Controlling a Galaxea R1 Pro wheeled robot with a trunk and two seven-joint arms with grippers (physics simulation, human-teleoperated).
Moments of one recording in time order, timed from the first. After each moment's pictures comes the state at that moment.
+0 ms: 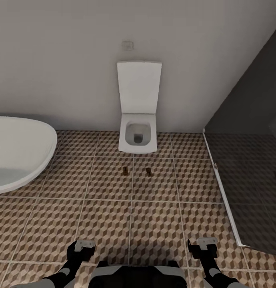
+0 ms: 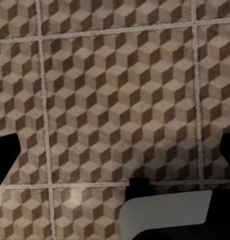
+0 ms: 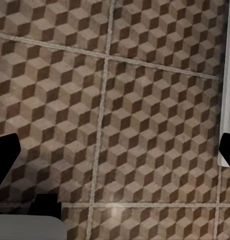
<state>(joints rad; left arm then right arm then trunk) -0.63 0.04 -0.26 0.07 0.17 -0.51 0.05 -0.59 -0.07 0.40 -0.02 -0.23 -0.51 -0.22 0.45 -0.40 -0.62</state>
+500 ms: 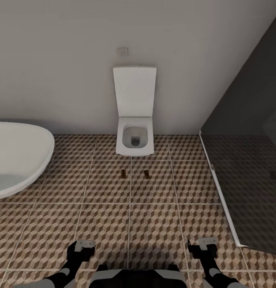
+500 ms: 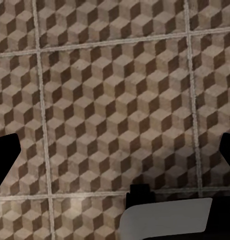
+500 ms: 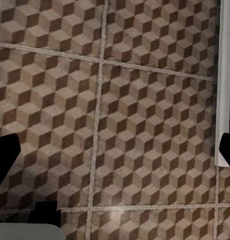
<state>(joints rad) -0.63 0.04 -0.26 0.07 0.17 -0.51 0.05 -0.59 -0.07 0.40 -0.02 -0.23 -0.51 -0.22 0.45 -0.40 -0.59</state>
